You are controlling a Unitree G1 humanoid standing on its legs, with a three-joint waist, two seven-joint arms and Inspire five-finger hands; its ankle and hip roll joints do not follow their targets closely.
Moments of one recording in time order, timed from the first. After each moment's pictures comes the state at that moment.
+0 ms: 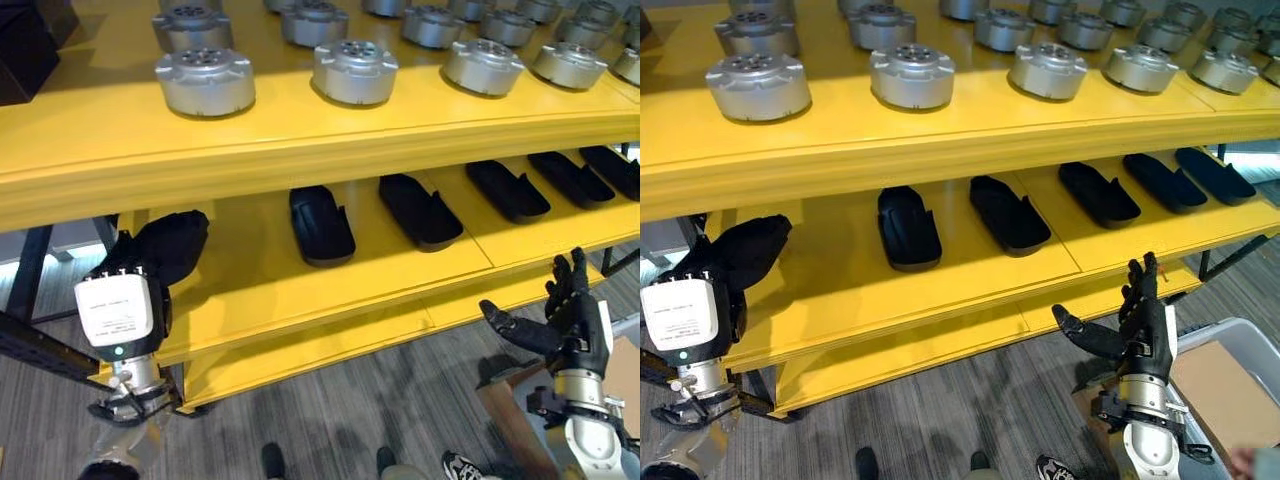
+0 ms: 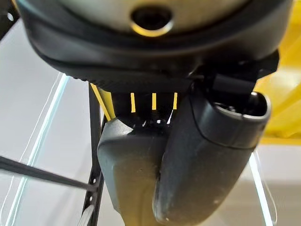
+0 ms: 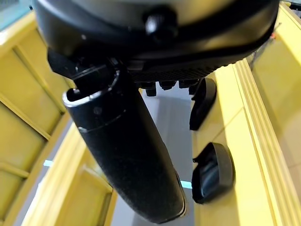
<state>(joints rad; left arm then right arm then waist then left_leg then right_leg) -0.02 0.64 -0.17 0.46 0.79 0.13 1.12 0.31 -0.46 -0.09 -0.10 0.41 -0.36 -0.26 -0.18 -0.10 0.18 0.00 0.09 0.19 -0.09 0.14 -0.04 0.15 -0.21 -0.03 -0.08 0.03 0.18</state>
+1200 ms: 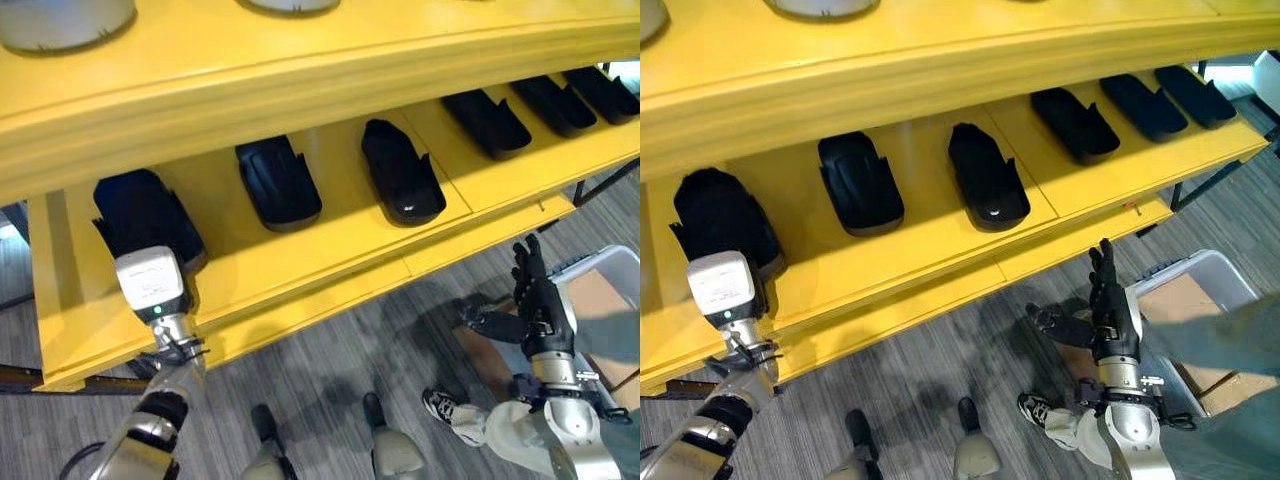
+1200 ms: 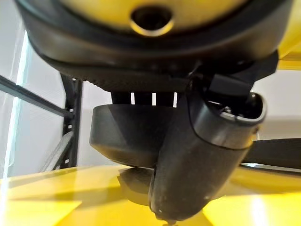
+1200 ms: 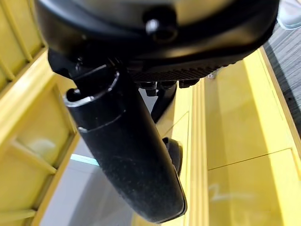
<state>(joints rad) -0.45 0.60 -0.32 0.84 0.67 0.24 1.06 0.16 -0.54 0.04 0.01 0.34 -0.38 -0.22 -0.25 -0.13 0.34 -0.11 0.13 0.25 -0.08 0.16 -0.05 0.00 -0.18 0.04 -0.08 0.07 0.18</state>
